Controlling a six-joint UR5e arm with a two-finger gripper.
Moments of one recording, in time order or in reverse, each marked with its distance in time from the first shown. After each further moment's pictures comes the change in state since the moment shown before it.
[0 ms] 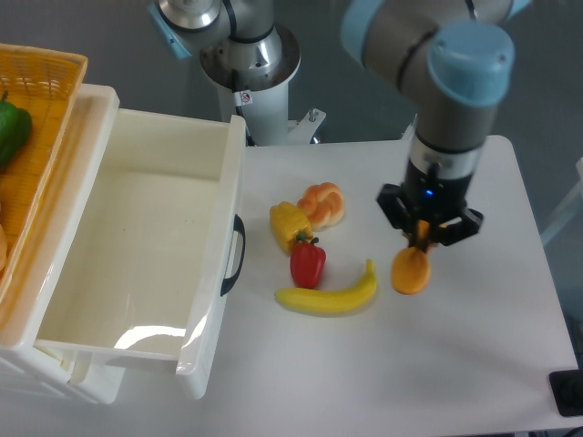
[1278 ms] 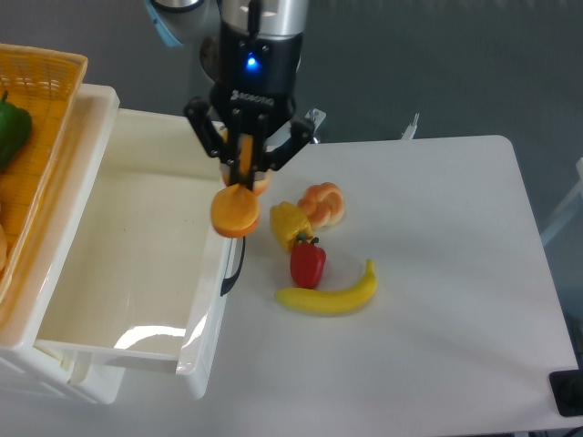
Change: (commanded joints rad) arm -0.209 0.135 -0.005 0.029 -0.183 -0.534
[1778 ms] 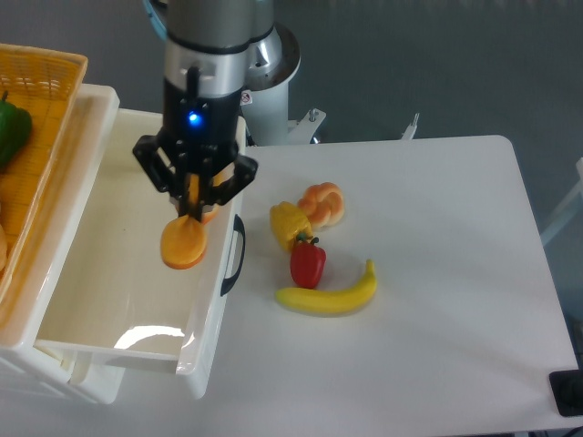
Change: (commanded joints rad) arm -0.118 -0.037 -0.066 0.006 0.068 -0.002
